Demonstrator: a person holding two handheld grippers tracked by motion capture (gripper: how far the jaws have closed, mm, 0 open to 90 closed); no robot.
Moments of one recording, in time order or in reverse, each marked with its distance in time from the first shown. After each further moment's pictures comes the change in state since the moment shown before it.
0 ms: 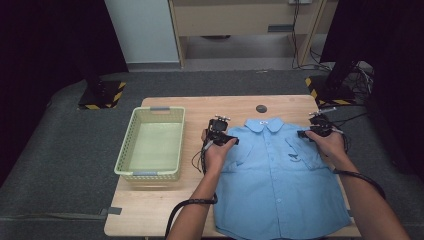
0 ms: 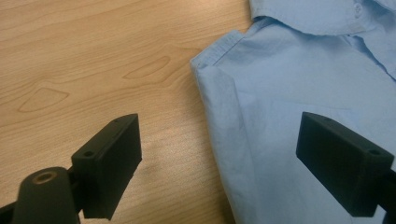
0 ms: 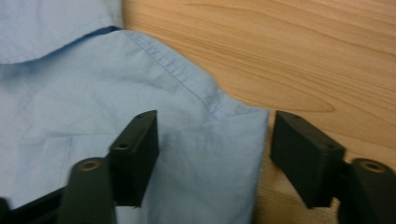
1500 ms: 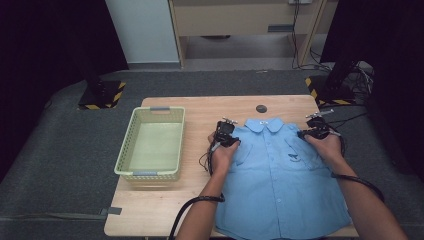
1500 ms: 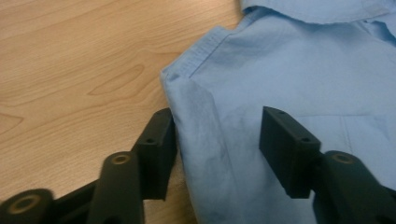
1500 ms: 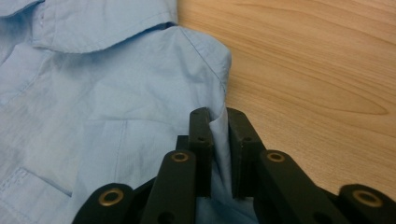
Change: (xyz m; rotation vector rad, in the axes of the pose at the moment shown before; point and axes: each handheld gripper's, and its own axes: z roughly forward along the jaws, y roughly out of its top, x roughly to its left) left arm -0.018 -0.002 0.029 -0.004 0.026 0.088; right arm 0.017 -0.004 -0.006 -0.006 0.077 -0.038
